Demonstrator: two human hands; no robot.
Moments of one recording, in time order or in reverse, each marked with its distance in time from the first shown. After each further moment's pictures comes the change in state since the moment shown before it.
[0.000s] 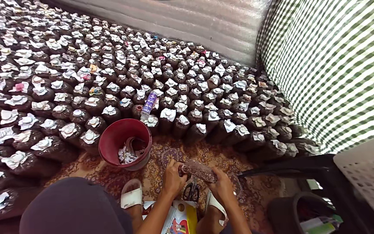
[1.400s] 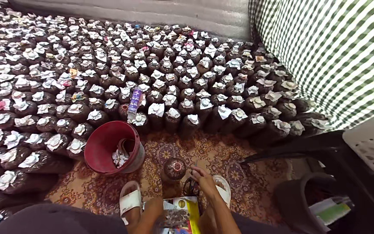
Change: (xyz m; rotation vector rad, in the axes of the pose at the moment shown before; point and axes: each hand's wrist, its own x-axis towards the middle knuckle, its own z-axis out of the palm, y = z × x) left_hand -0.059 -0.076 0.020 0.612 -0.891 -0.443; right_hand 0.010 0.022 0.067 0.827 -0.256 0.395
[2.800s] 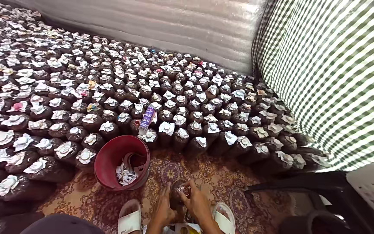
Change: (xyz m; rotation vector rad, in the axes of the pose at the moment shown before) left_hand 0.021 0.005 -0.046 -0.563 0.565 0.406; right_hand -0.024 -0.069 0.056 -0.903 0.023 -0.228
